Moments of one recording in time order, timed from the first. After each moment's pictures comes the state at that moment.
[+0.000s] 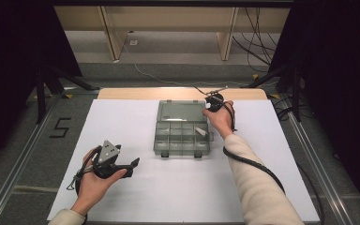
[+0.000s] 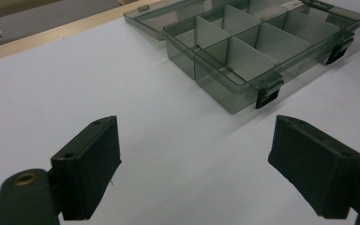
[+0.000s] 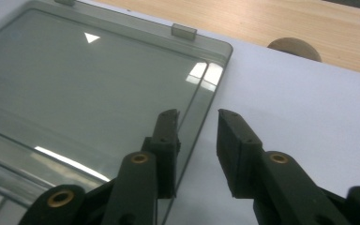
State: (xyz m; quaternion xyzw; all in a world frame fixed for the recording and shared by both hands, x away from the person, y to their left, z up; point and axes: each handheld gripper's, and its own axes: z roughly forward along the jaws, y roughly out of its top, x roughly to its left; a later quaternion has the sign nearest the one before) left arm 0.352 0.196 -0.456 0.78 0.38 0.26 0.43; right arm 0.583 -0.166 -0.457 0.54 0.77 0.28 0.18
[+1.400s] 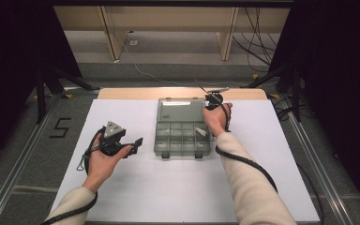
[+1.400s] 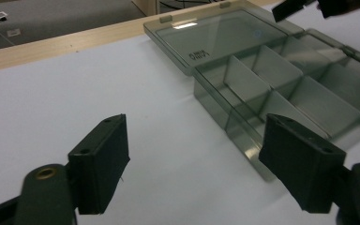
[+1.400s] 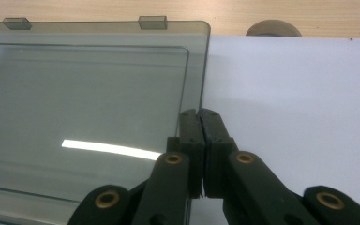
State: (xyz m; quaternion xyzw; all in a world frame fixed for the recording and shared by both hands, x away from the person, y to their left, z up) left arm 0.416 0.186 -0.438 0.73 0.45 0.23 0.45; right arm 0.579 -0.156 -0.458 0.63 0.70 0.29 0.18
